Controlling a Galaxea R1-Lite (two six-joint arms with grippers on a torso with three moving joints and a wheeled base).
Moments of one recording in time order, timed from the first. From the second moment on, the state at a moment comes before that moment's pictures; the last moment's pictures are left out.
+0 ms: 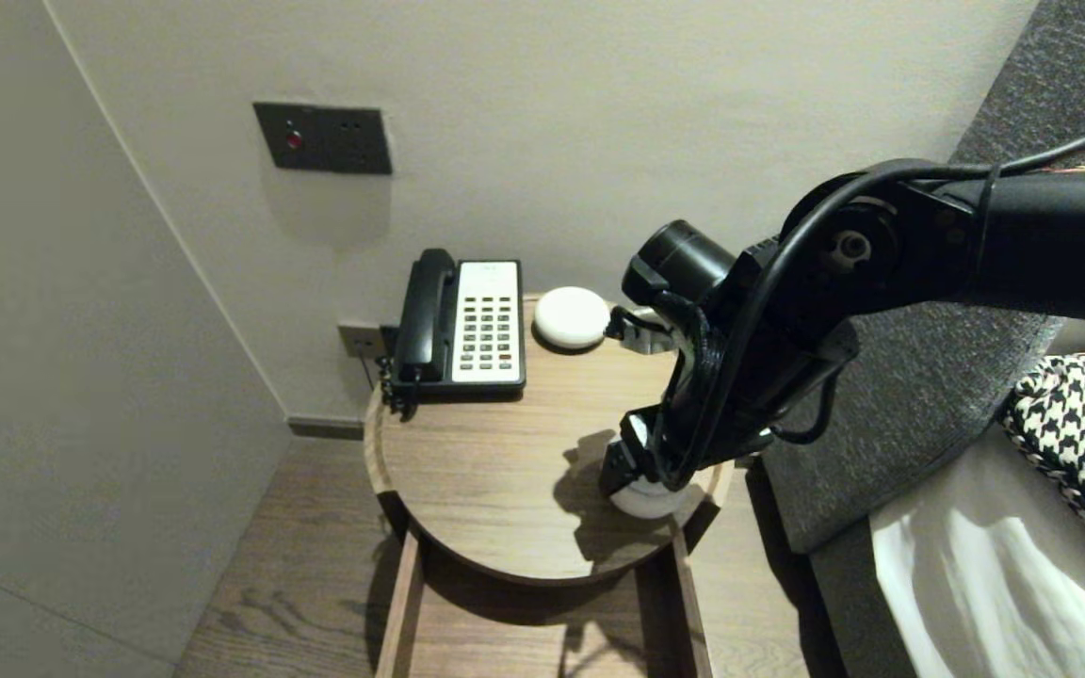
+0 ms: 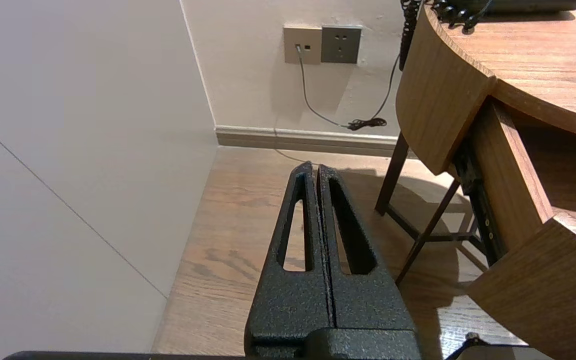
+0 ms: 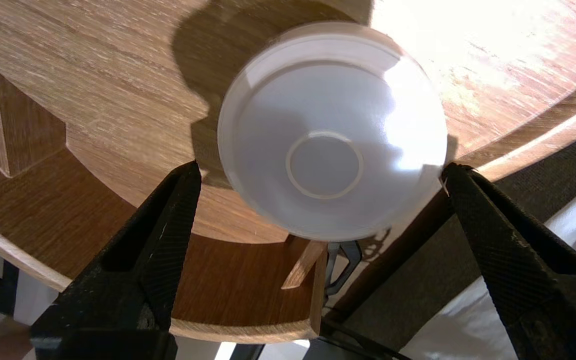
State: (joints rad) left arm 0.01 0.00 0.00 0.00 0.00 0.04; right arm 0.67 2.00 -1.88 0.99 -0.01 0.29
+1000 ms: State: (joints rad) left arm 0.01 0.00 0.00 0.00 0.00 0.04; right arm 0.67 2.06 -1.91 0.97 -0.02 0.28
